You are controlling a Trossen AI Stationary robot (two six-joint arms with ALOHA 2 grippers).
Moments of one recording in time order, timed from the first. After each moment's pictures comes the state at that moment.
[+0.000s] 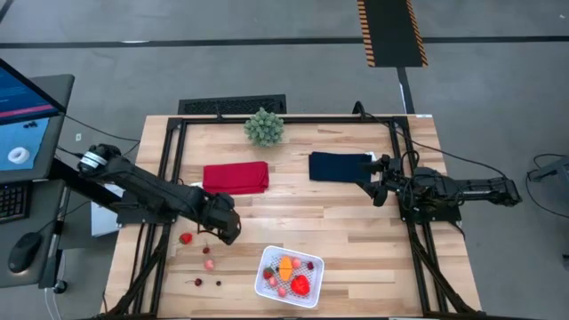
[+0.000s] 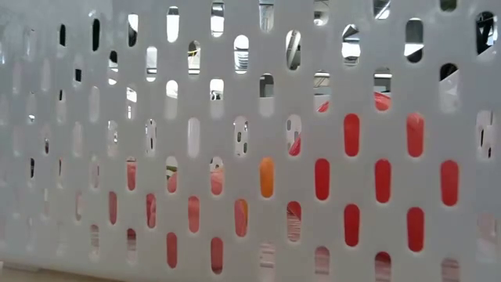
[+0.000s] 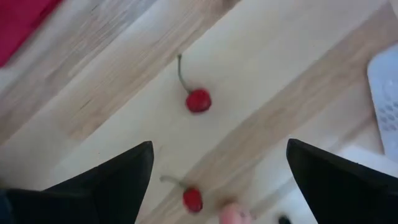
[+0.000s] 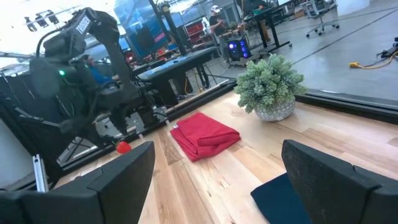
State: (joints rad) left arm -0.37 1.37 0.95 -0.96 -0.02 -1.25; right arm 0.01 0.07 0.01 0.04 0.29 0.35
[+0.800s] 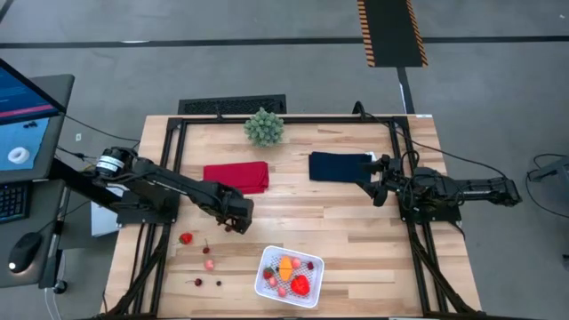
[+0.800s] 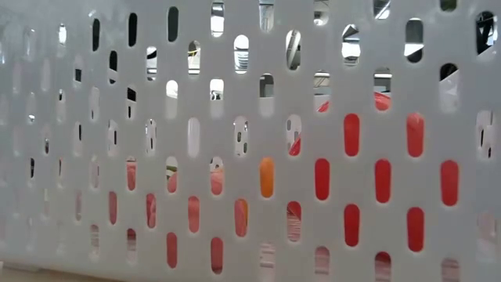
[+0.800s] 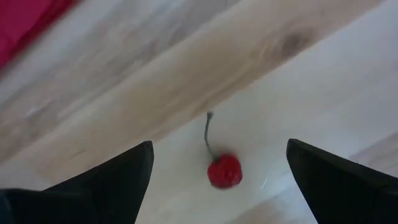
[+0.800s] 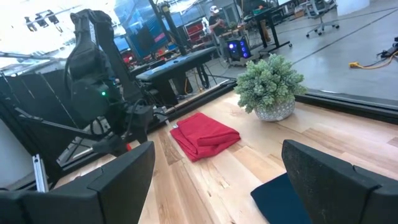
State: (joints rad) left arm -0.19 1.56 0.88 -0.80 0.03 -1.20; right arm 0.01 0.07 0.01 0.04 0.29 0.35
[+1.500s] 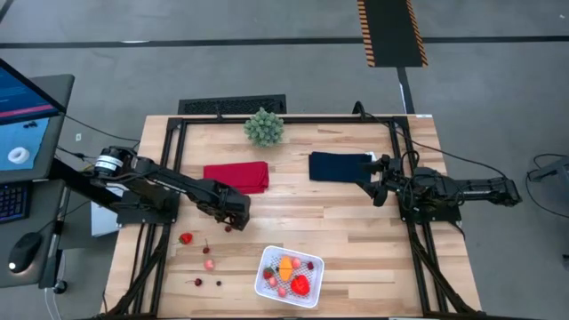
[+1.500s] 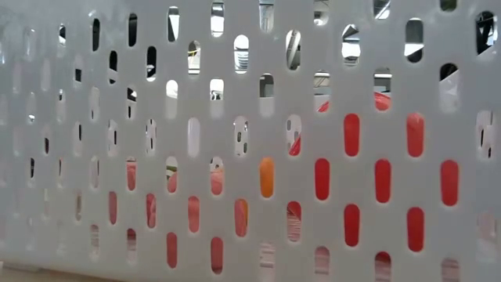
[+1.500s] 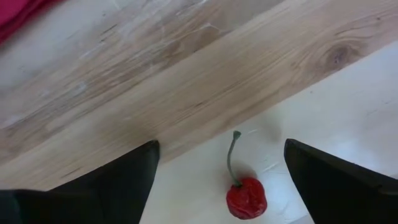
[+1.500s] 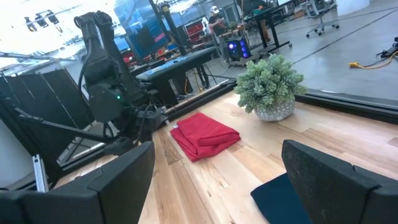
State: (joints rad) left arm -0.13 1.55 0.75 -0.64 0.07 -1.21; right arm 0.01 0.07 0.01 0.04 0.29 0.35
